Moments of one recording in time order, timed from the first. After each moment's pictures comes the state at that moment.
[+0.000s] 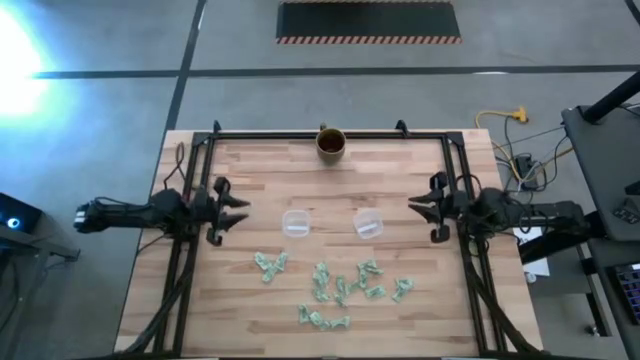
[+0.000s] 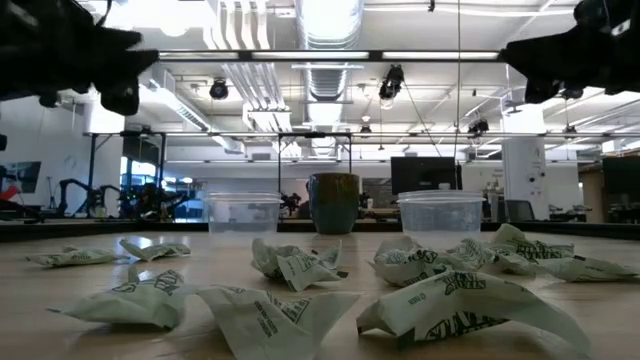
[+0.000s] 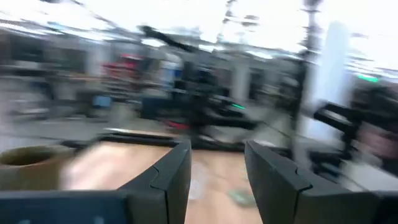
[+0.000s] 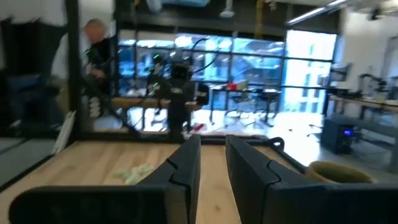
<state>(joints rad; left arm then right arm) -0.03 0.10 0.01 0.23 0.06 -0.10 0.02 0.09 0.02 0.24 0.05 -0.05</state>
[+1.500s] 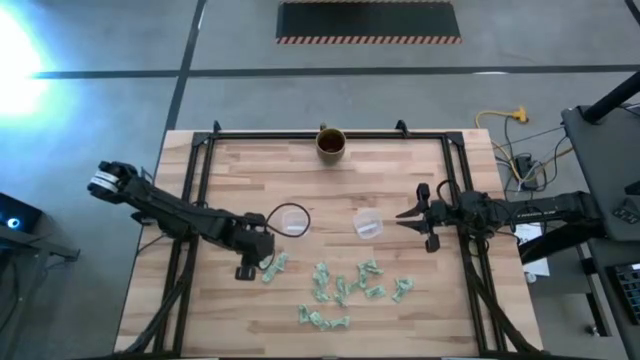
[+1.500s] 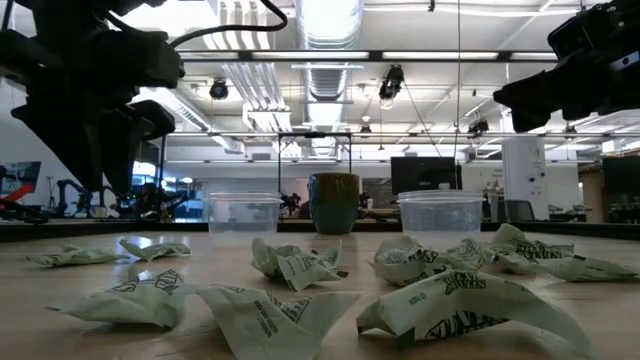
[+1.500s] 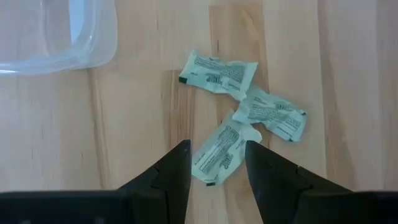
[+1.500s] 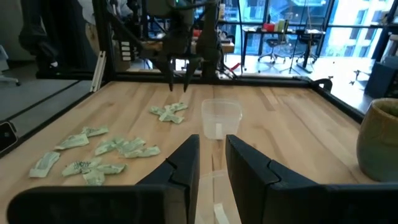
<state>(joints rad) -0.33 1.32 0.78 -0.66 -0.06 -0.26 0.02 0.36 0.02 0.27 -0.05 0.01</state>
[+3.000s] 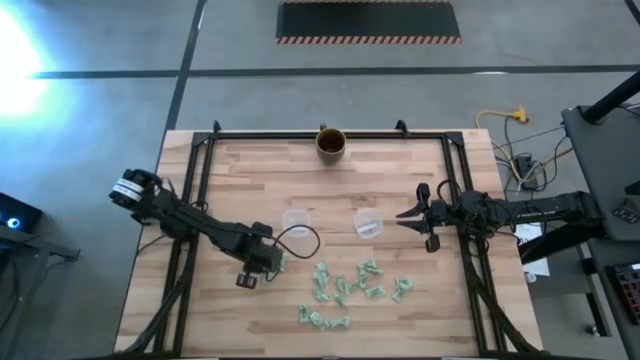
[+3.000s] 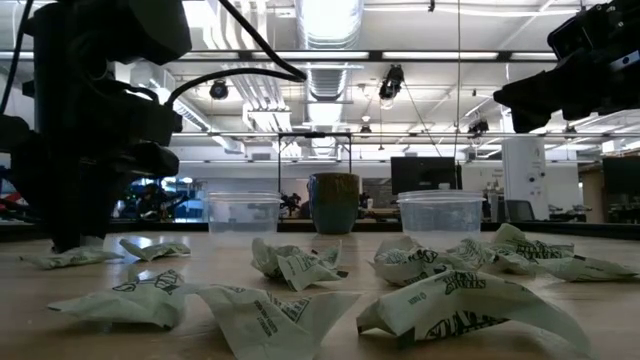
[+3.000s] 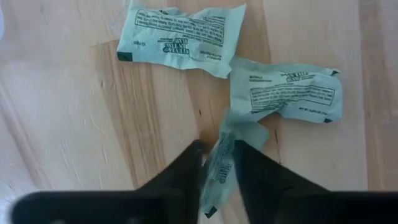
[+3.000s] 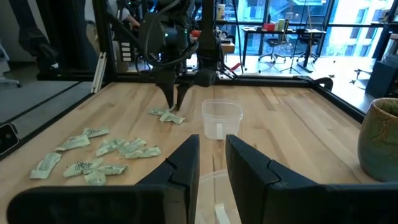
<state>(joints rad) -0.37 1.55 0.80 -0.62 -0.01 -0.15 0.02 0.36 0.02 0.26 -0.05 0.02</state>
